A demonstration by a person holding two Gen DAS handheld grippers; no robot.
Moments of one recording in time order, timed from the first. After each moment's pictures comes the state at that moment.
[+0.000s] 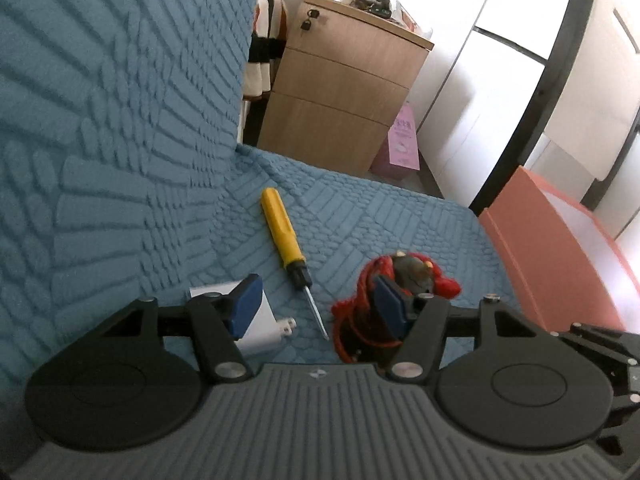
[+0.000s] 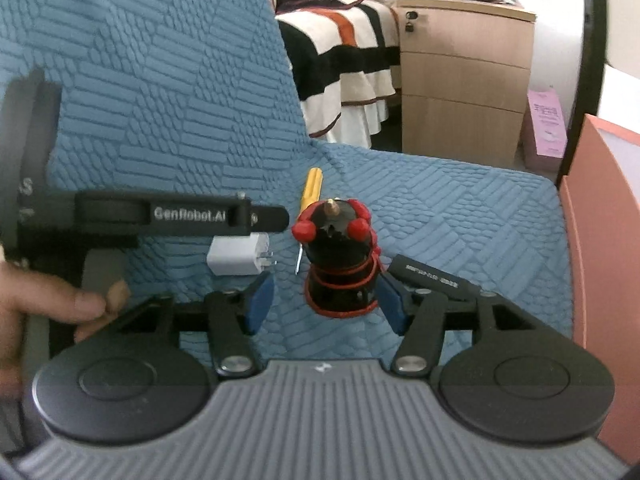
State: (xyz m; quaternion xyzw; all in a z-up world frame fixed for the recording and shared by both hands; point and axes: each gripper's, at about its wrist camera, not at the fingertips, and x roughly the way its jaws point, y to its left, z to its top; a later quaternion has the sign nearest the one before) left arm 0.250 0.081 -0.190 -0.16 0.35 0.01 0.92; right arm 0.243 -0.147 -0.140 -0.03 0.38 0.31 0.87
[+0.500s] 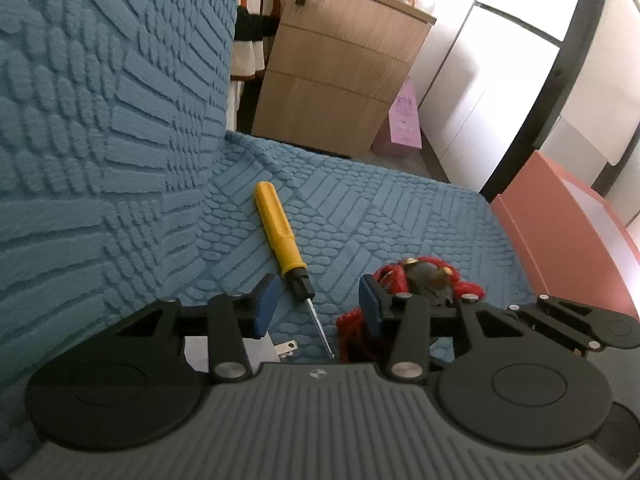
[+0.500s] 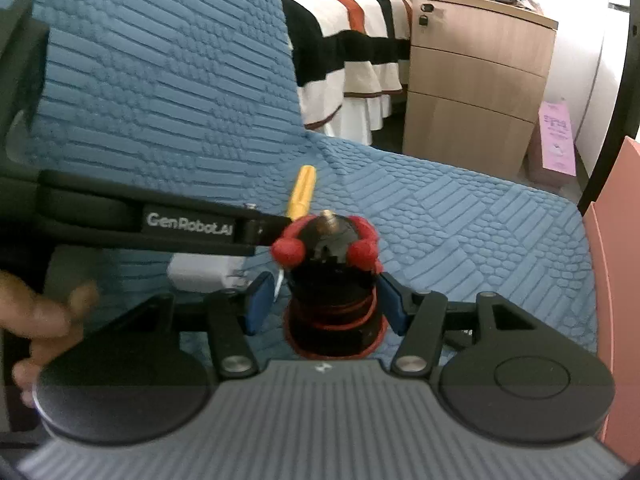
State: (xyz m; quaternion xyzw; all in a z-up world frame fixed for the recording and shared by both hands) left arm 0.290 0.085 -0.202 -0.16 0.39 0.00 0.91; right arm 0.283 -0.113 -0.167 -0.07 0.38 0.31 0.87
